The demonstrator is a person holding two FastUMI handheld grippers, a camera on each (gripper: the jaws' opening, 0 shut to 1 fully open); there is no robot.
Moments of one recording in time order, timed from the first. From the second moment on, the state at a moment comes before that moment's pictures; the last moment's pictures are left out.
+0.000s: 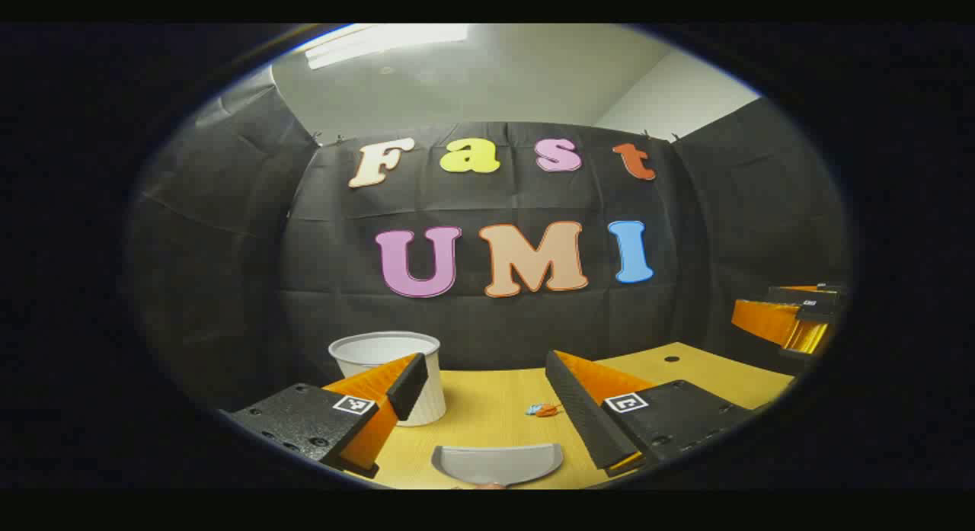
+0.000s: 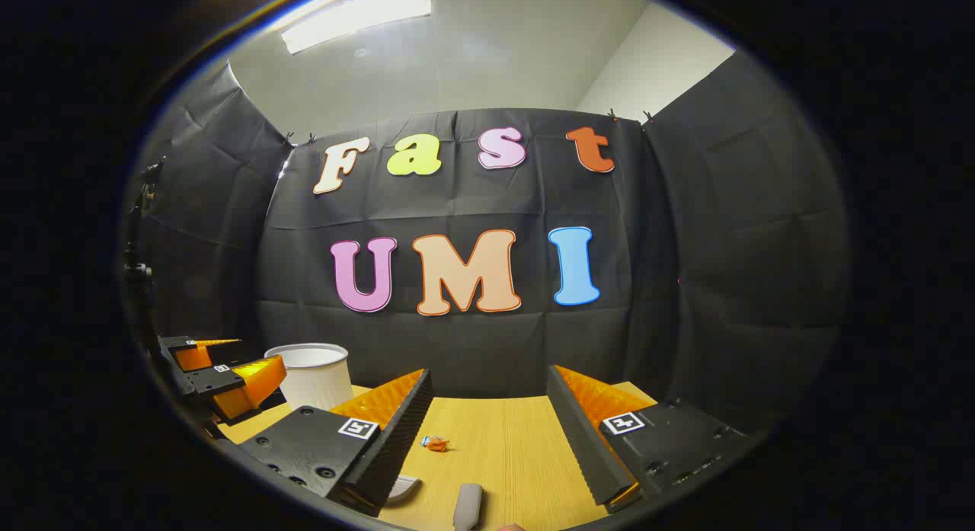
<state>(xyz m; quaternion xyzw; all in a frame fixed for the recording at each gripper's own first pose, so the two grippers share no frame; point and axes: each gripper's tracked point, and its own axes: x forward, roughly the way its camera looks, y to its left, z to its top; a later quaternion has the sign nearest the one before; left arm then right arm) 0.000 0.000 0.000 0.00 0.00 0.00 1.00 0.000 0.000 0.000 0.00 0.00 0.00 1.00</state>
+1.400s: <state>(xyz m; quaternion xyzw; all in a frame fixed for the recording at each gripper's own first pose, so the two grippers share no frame) -0.008 0.002 0.007 0.02 -0.01 0.00 1.00 -0.008 0.010 0.008 0.00 -0.01 0.01 1.00</state>
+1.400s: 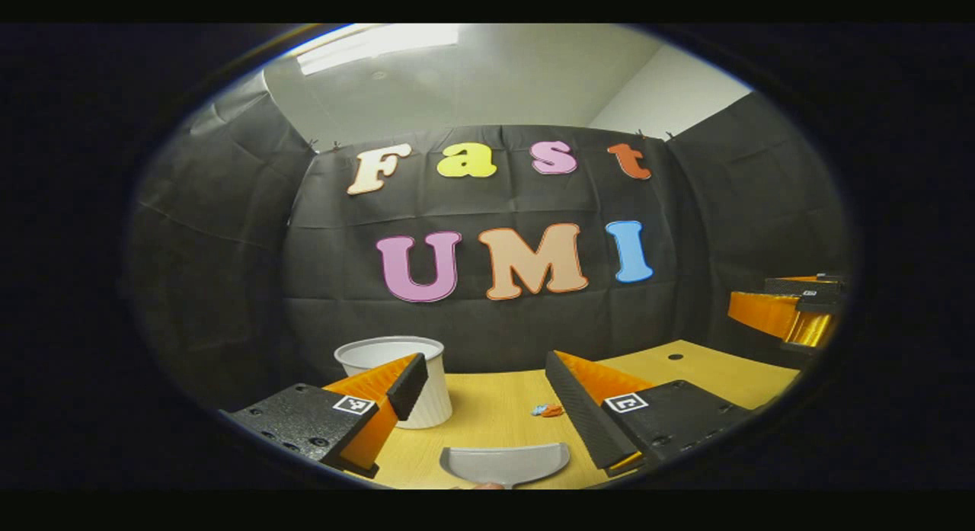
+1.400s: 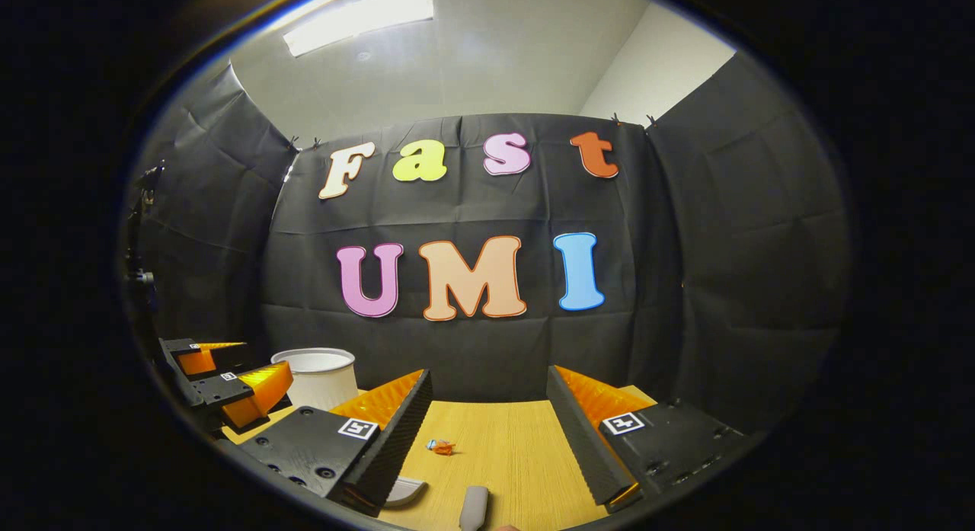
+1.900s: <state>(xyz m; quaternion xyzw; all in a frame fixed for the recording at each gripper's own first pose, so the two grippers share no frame) -0.009 0.004 -0.003 0.02 0.00 0.00 1.00 -0.007 0.016 0.003 0.00 0.00 0.02 1.00</state>
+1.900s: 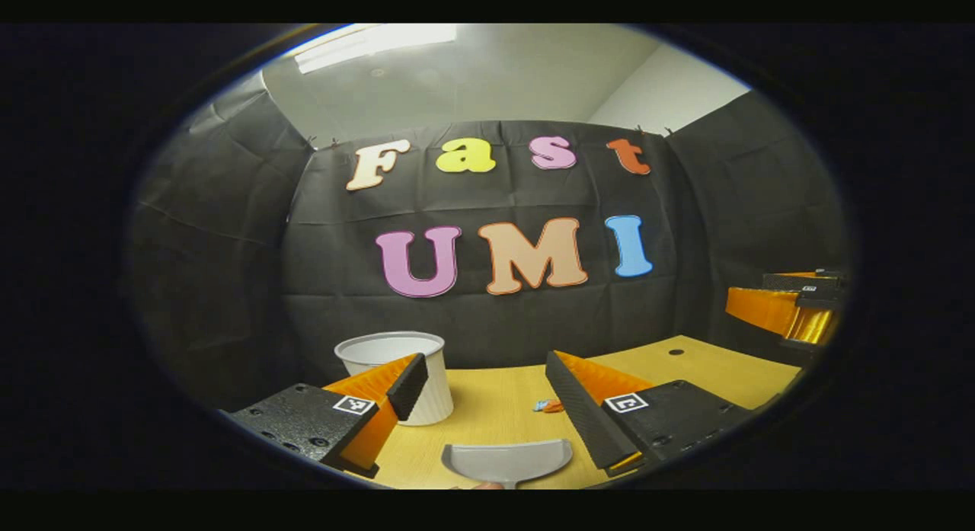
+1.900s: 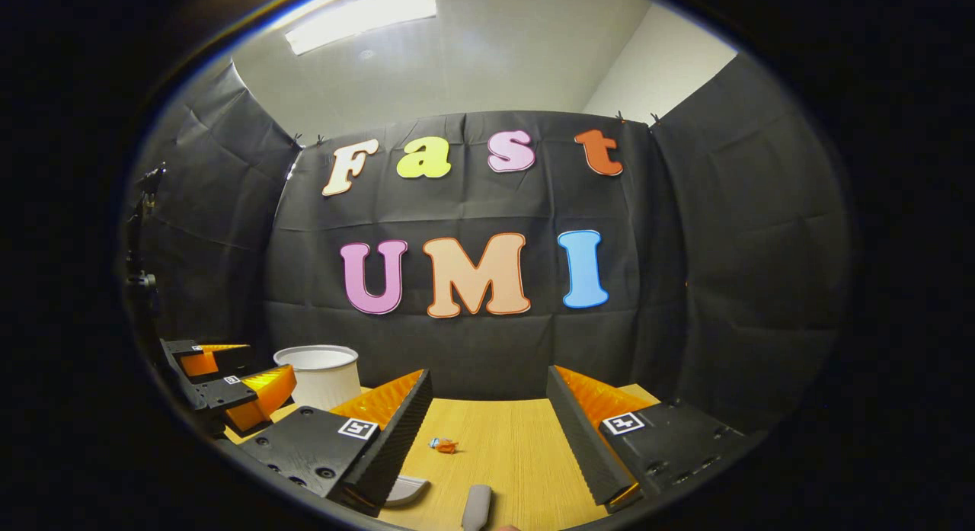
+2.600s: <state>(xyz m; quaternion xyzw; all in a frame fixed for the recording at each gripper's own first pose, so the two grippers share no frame) -0.007 0.004 -0.032 0.01 0.05 -0.02 1.00 -0.006 0.022 -0.022 0.00 0.03 0.01 1.00</state>
